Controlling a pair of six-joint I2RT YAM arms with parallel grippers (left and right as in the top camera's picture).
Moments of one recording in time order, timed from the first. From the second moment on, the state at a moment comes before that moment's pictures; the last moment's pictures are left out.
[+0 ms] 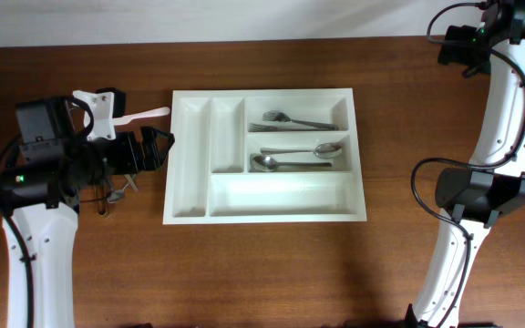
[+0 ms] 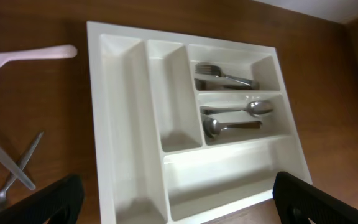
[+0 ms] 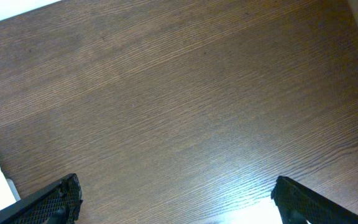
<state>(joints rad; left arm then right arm) 0.18 1.33 1.30 -0.89 0.55 -0.01 -0.22 2.45 2.90 -1.54 0.19 0.13</state>
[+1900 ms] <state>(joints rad) 0.36 2.01 1.32 -0.75 -0.10 0.10 -0.22 2.45 2.90 -1.54 0.19 0.13</state>
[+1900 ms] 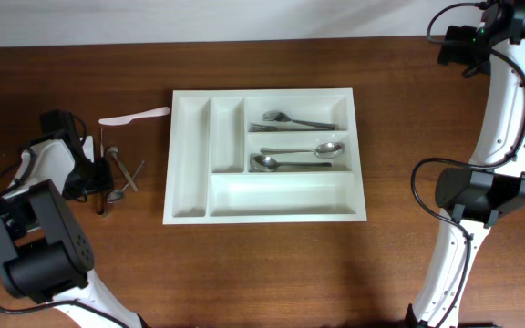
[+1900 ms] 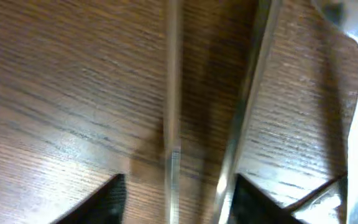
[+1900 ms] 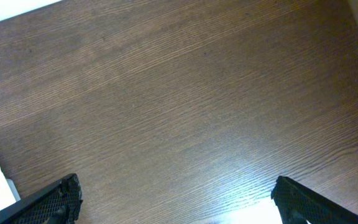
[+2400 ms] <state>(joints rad) 0.36 2.01 1.32 -0.74 -0.11 0.10 -0.22 2.45 2.90 -1.54 0.19 0.13</state>
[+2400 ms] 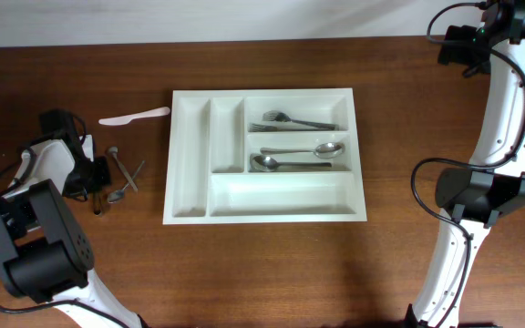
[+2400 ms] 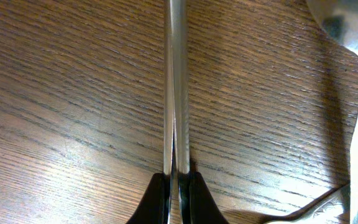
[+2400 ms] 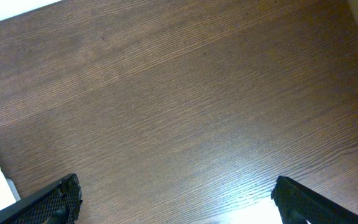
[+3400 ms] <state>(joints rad) 0.29 2.06 2.02 -1.19 0.19 0.36 -0.22 2.45 2.90 -1.54 0.19 0.13</state>
